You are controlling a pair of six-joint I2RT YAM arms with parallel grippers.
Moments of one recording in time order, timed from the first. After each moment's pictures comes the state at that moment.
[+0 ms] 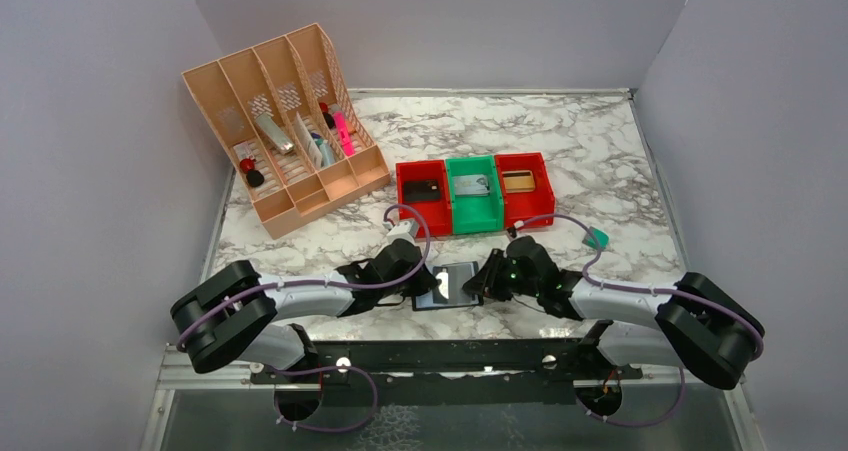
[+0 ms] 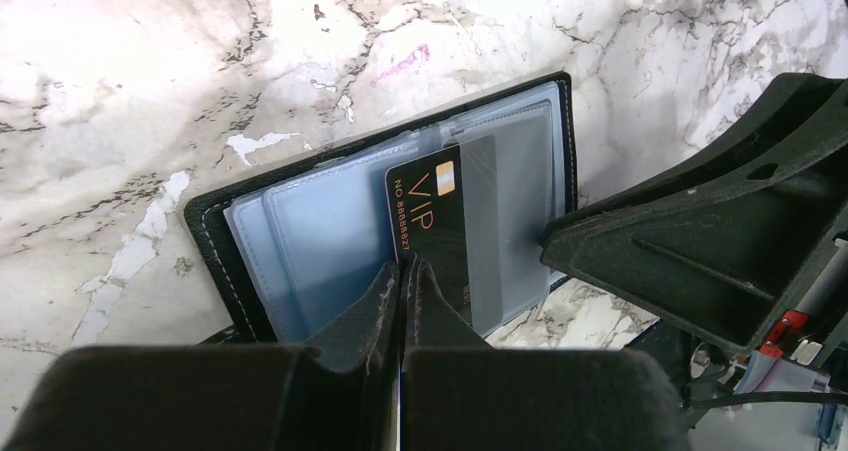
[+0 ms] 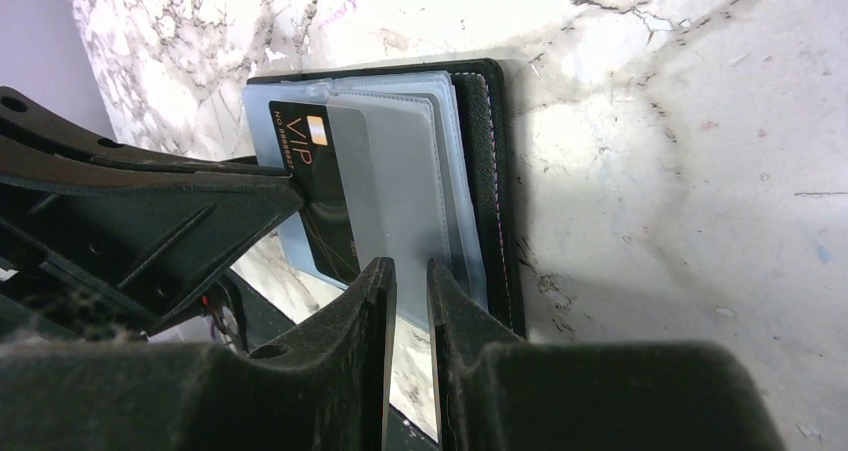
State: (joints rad) left arm -0.97 1.35 0.43 0.23 -0.10 -0.93; right arm 0.79 1.23 0.27 0.26 -0.12 1.06
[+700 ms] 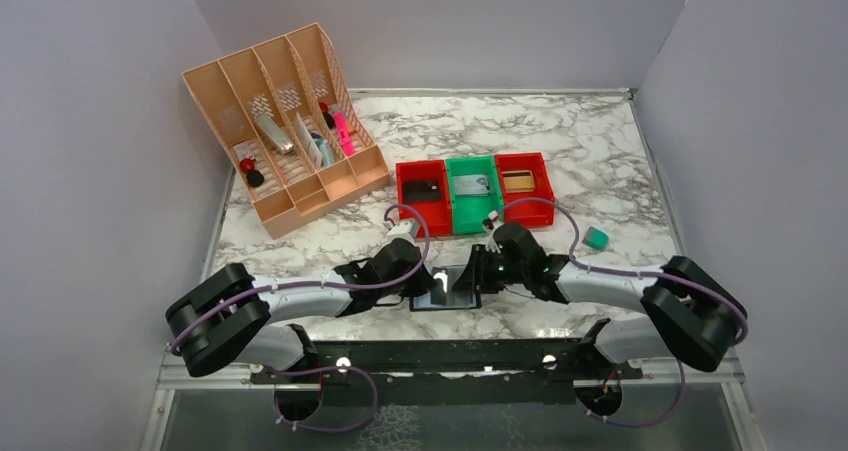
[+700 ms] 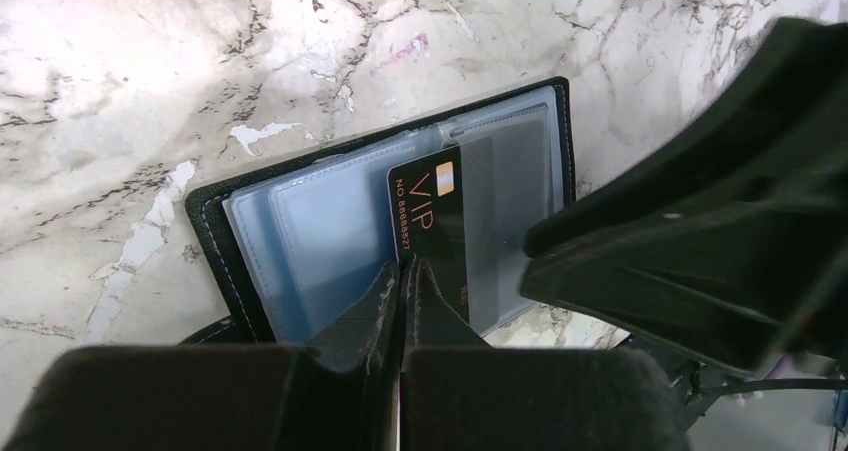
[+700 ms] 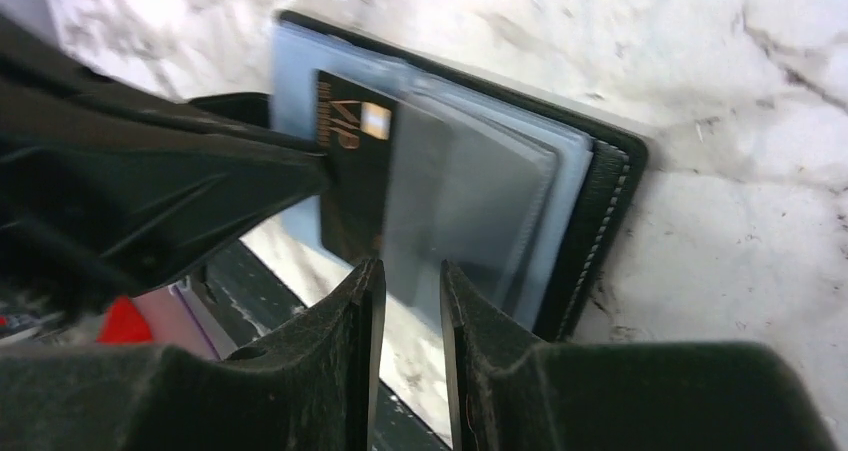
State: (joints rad) left arm -0.97 1.32 0.44 0.17 -0.09 -0.90; right arm 0.78 1.29 0.43 0.16 -0.28 0.82
